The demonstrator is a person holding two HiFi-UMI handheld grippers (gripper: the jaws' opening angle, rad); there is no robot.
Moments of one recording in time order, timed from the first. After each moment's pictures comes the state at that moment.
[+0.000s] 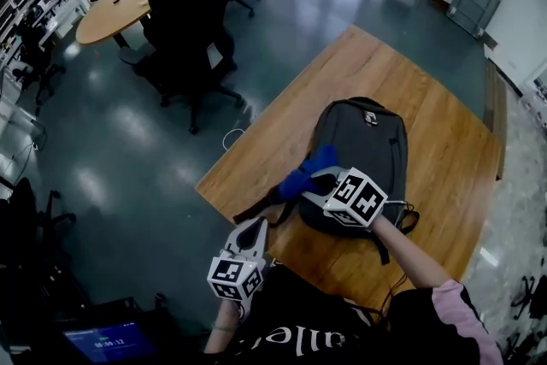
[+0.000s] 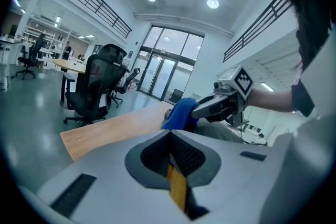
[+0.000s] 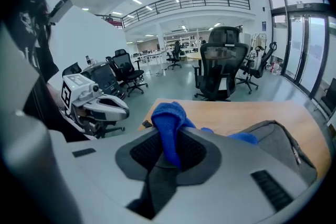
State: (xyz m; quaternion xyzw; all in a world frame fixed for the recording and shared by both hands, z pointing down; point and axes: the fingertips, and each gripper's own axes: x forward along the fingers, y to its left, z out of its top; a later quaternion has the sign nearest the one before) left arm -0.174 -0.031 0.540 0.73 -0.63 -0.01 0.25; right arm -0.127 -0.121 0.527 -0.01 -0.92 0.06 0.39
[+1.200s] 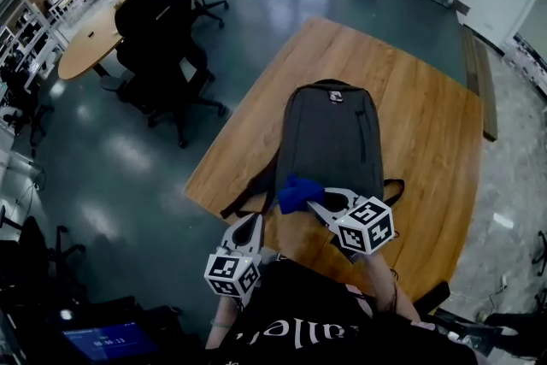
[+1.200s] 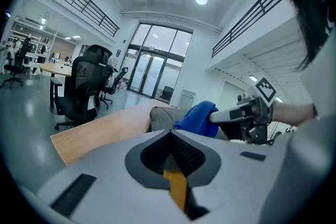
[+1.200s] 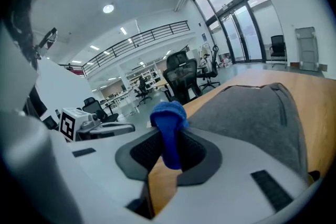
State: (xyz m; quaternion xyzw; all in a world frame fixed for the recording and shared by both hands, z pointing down) left arm -0.156 -0.040 0.530 0.77 -0.59 0.02 0.23; right arm -0.055 -0.098 0.512 0.21 -0.93 0.24 0.20
